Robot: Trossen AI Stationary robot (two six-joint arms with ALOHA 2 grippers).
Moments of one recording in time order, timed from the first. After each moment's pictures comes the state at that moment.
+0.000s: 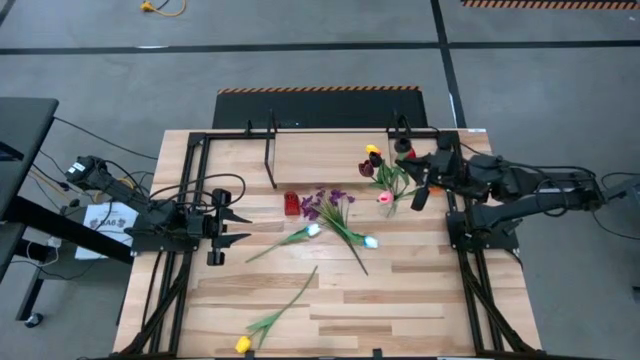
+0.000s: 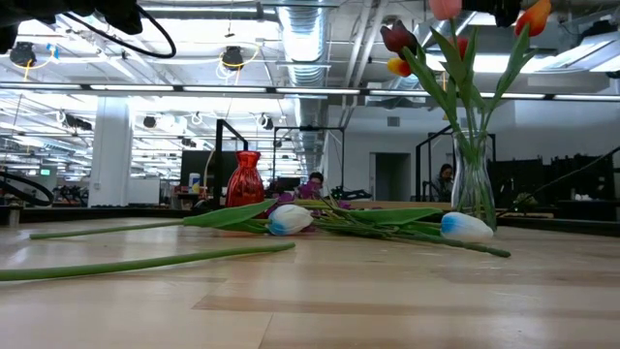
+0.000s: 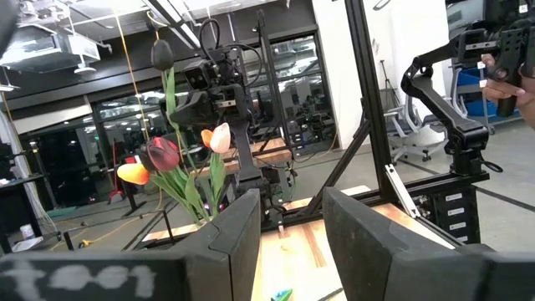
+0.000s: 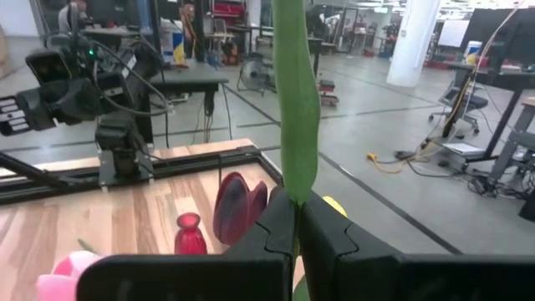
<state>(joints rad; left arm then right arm) -0.48 0.56 0.18 0.66 -0.38 0.31 0.07 0.69 0.76 -0.19 0.50 -0.06</state>
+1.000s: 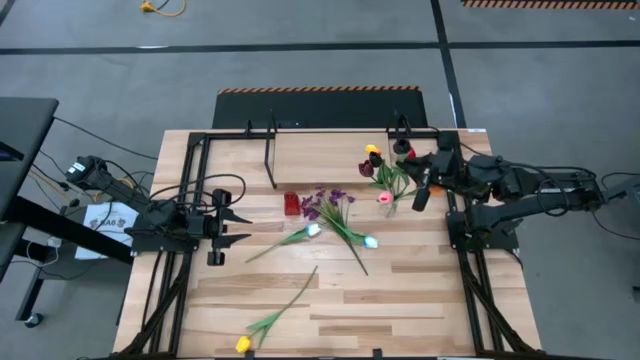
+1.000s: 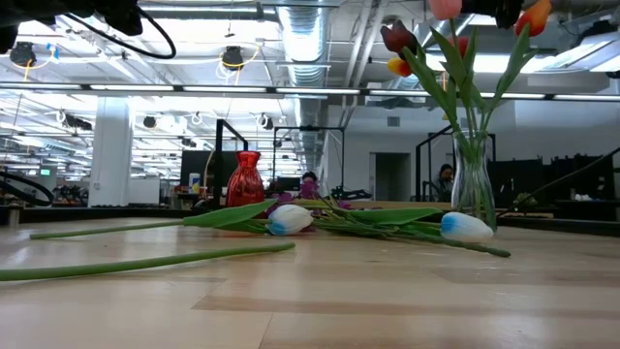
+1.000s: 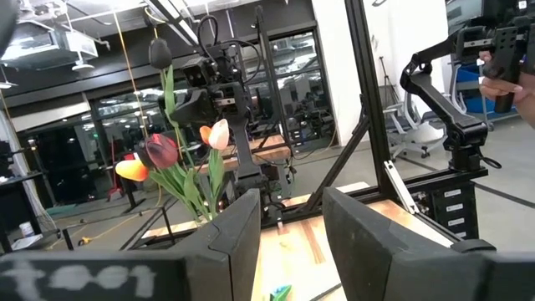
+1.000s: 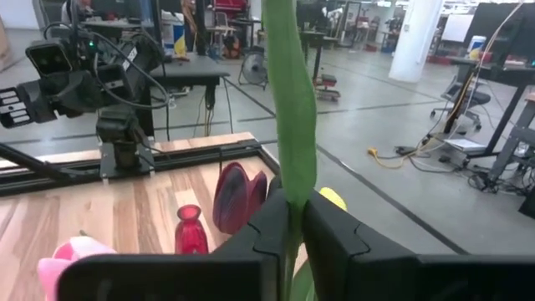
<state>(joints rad) -0.48 0.56 0.18 0.65 -0.38 0.31 0.07 0.68 0.77 -0.22 0.49 -0.05</state>
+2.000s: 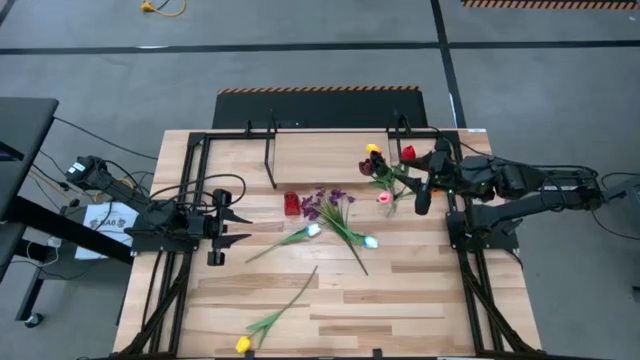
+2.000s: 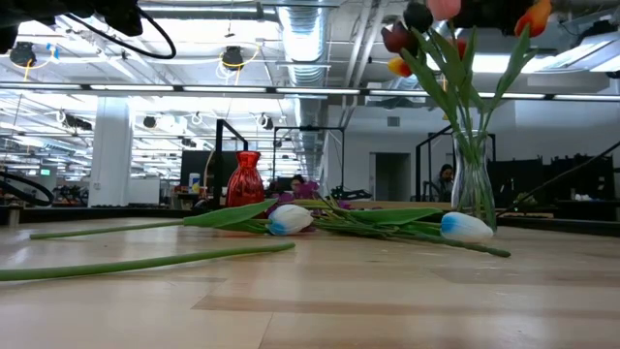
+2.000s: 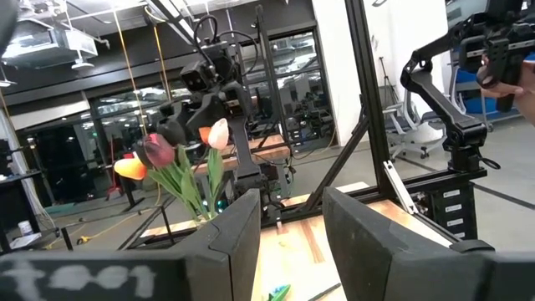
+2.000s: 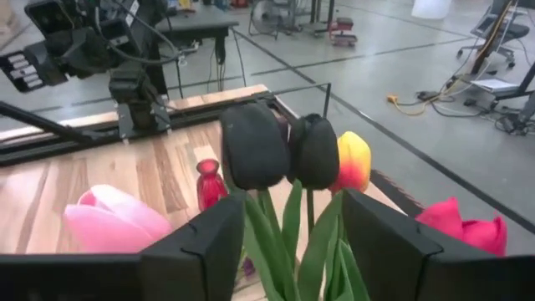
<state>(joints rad) -0.48 0.56 0.18 0.65 -0.38 0.30 0.07 0.71 0.85 -0.46 0.44 0.11</state>
